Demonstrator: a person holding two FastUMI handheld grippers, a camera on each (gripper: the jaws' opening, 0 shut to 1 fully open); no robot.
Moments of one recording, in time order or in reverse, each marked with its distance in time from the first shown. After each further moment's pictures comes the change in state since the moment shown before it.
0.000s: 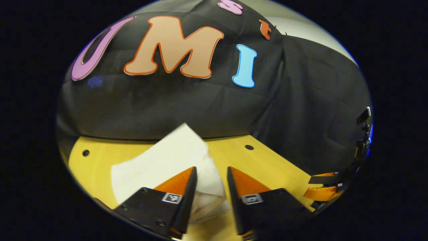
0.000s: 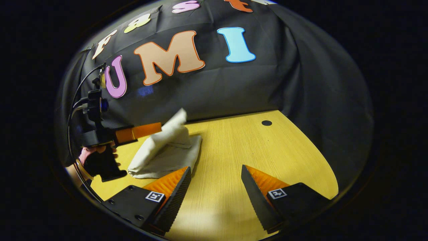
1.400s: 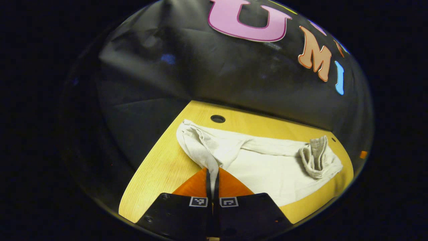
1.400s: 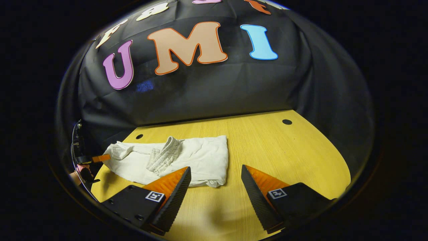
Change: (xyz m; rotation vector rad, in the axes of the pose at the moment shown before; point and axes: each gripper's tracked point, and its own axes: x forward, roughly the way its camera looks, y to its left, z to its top) left arm -0.248 0.417 -0.080 -0.143 0.041 0.547; right arm 0.046 0.121 -0.009 -0.021 0.000 -0.047
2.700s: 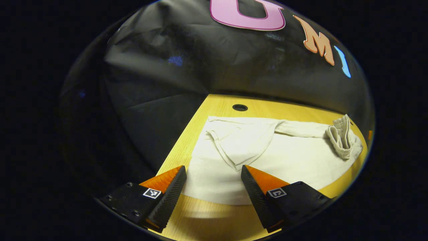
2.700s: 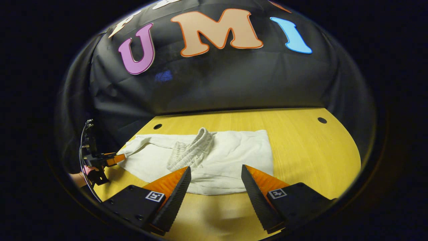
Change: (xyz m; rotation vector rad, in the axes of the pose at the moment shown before) left arm 0.019 0.078 -0.057 0.111 0.070 0.152; right arm 0.058 0.088 -0.031 -0.054 0.082 0.120
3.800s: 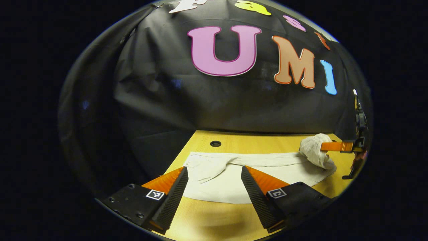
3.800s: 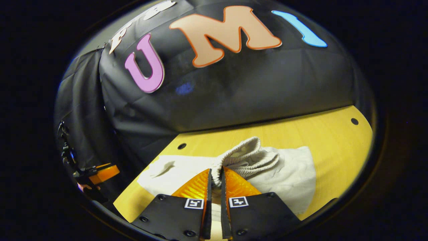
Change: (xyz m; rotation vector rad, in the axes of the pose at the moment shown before) left arm -0.126 -0.079 0.090 -0.015 -0.221 -0.002; right arm 0.044 0.104 0.007 0.099 -0.035 0.276
